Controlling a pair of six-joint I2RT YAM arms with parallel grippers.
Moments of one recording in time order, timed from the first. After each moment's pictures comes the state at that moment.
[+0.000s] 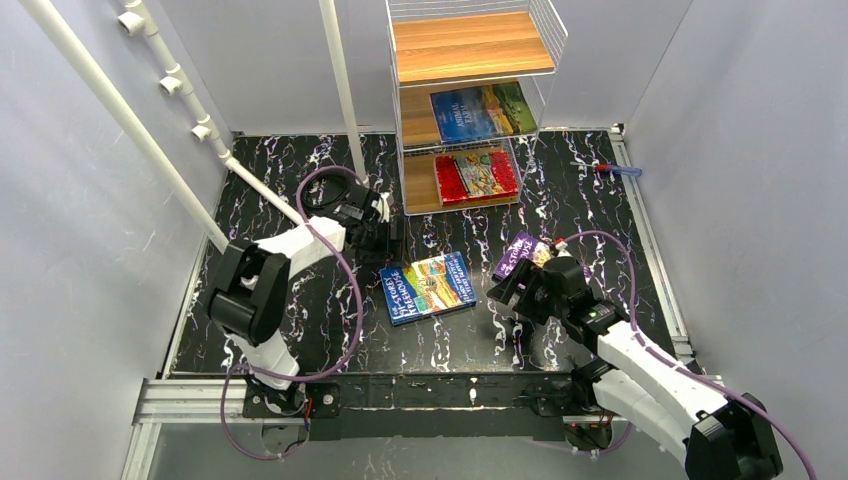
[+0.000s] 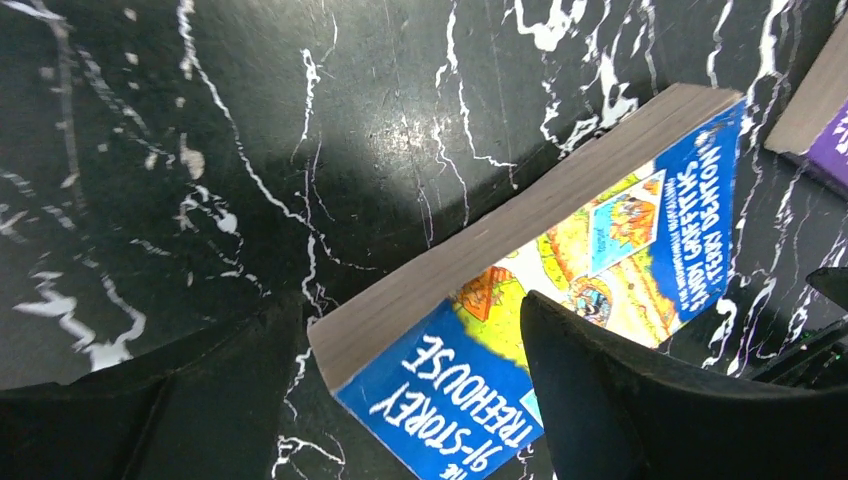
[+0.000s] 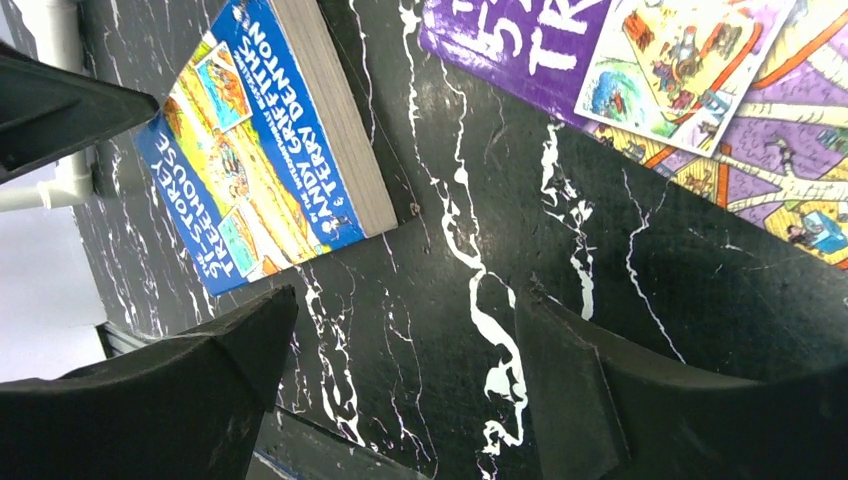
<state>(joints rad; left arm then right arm) -0.44 1.67 1.04 -0.41 0.25 -0.39 0.51 0.80 0.35 -0.26 -0.11 0.91</state>
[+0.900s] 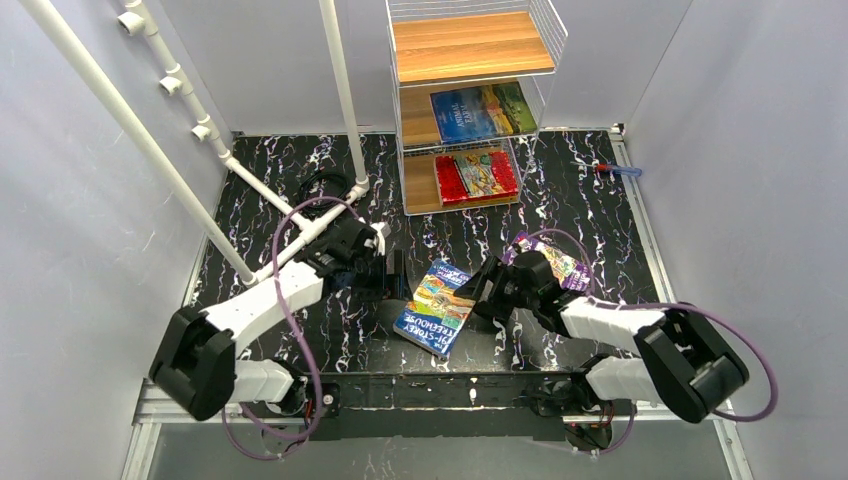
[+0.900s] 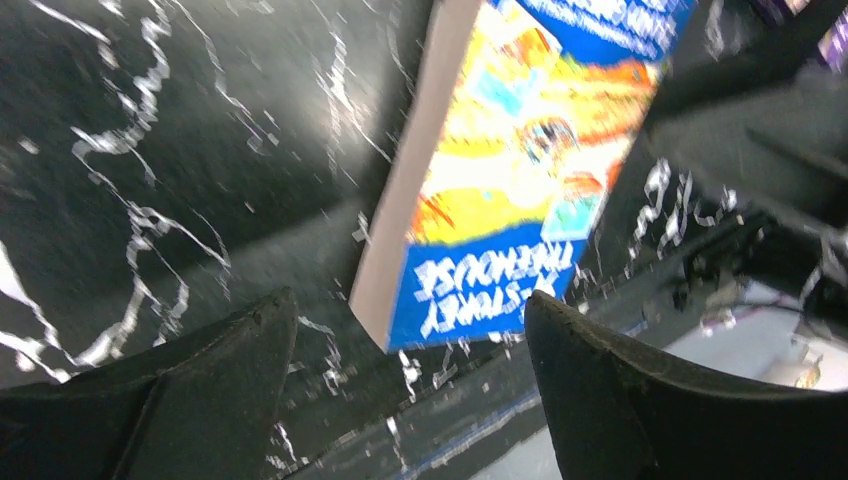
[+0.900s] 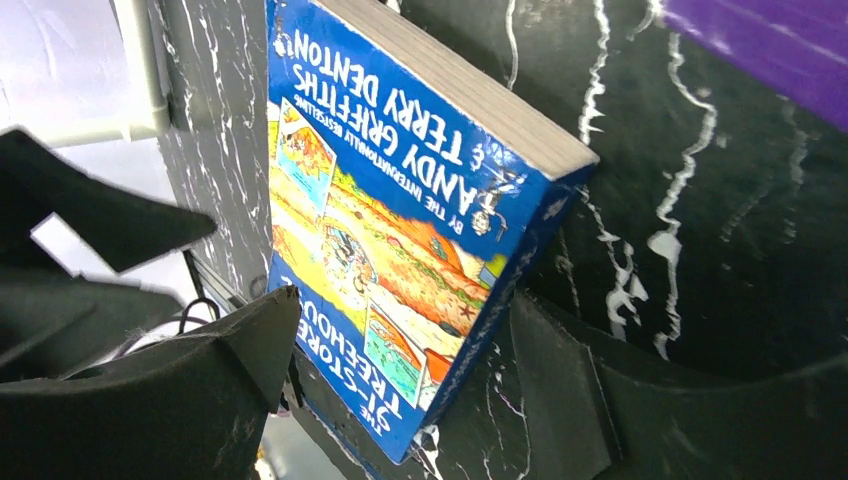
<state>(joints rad) -0.63 1.24 0.77 -0.52 0.27 -0.58 0.62 1.22 0.32 0.24 -0.27 1.07</state>
